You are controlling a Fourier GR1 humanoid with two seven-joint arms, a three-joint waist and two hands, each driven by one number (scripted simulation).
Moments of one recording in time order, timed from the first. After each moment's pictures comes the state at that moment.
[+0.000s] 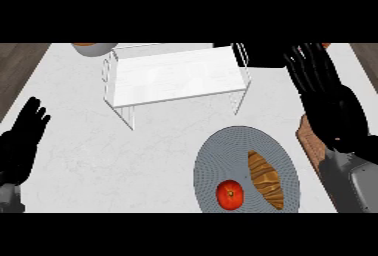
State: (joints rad) left arm -0.02 0.45 0.02 -1.58 0.29 0.24 0.20; right arm -0.35 -0.31 0.11 -1.67 -0.37 0.12 -0.24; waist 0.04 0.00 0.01
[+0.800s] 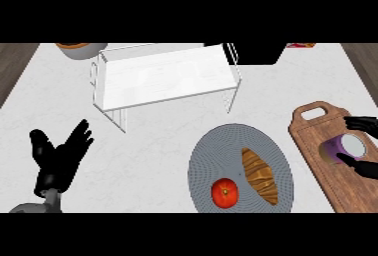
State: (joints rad) left arm -0.02 0.33 -0.09 -1.40 0.30 0.15 0.26; right arm -0.09 -0.62 -0.10 -1.17 -0.15 0.22 -0.39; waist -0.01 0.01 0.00
